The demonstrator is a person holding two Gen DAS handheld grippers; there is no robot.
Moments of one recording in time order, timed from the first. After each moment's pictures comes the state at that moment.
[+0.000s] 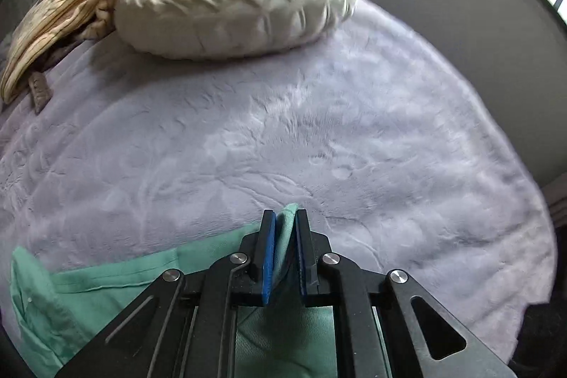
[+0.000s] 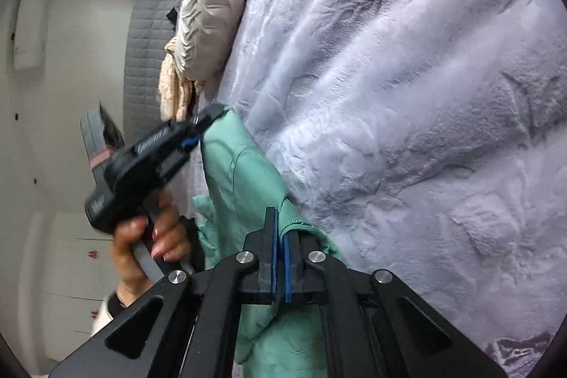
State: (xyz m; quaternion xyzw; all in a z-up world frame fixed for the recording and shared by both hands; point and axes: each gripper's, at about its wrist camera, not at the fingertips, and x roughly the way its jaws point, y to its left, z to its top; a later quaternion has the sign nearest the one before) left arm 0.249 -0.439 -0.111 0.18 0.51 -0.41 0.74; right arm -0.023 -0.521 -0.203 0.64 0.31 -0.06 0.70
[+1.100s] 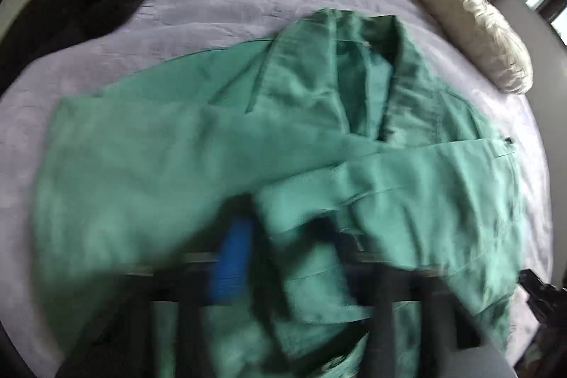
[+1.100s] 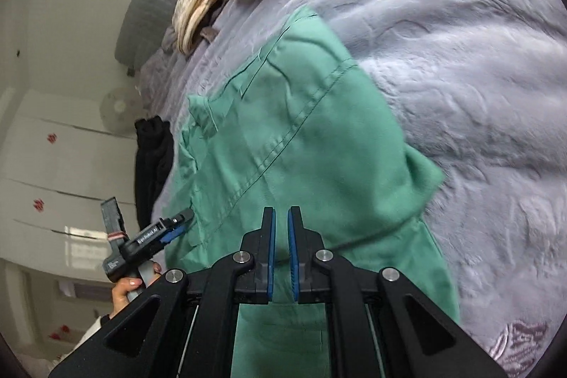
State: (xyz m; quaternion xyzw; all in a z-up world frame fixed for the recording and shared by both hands) left arm 0.253 -0.093 -0.141 -0.02 0.60 -0.16 0.79; right arm 0.039 -0.463 -0.155 0.46 0.45 0.05 0.77
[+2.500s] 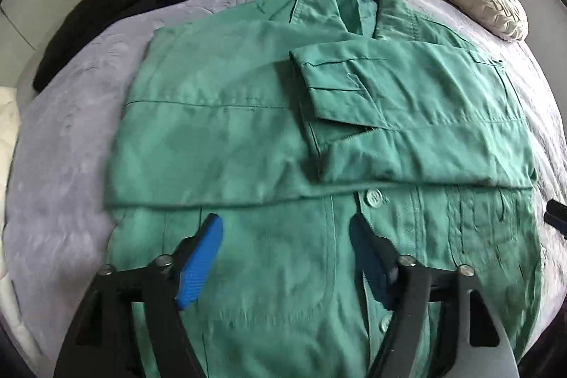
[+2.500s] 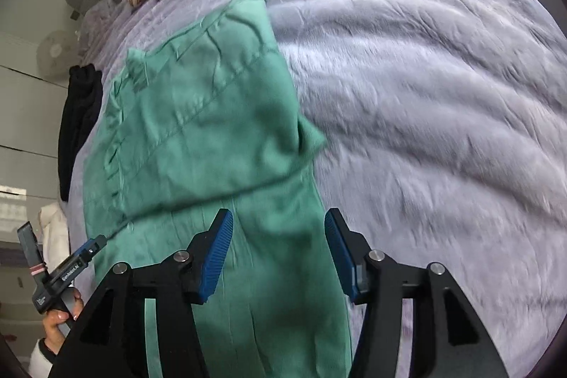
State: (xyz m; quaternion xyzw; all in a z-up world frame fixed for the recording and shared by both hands) left arm 0.120 -0.062 -0.092 0.05 0.60 -0.09 0.79; right arm -0.011 -0.475 -0.135 0.33 0.57 -0.02 0.75
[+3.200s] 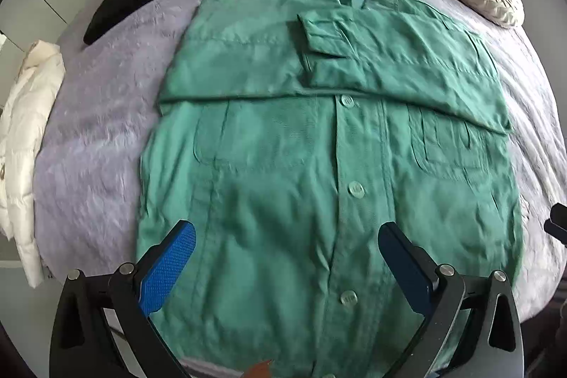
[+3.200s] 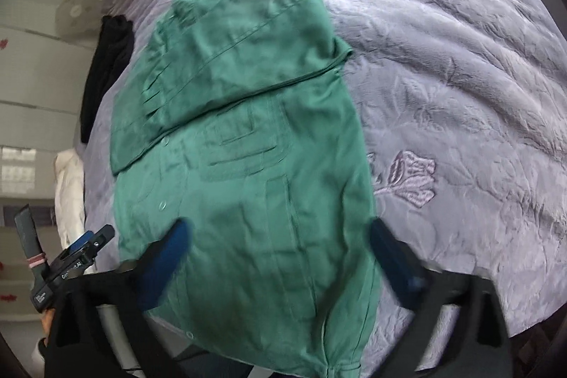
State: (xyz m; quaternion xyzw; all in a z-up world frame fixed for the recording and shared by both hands) left arm 0.013 -0.059 -0.036 0.05 0.63 -0.04 0.77; right arm -0.078 -0.431 -0.084 0.30 0.60 0.04 0.74
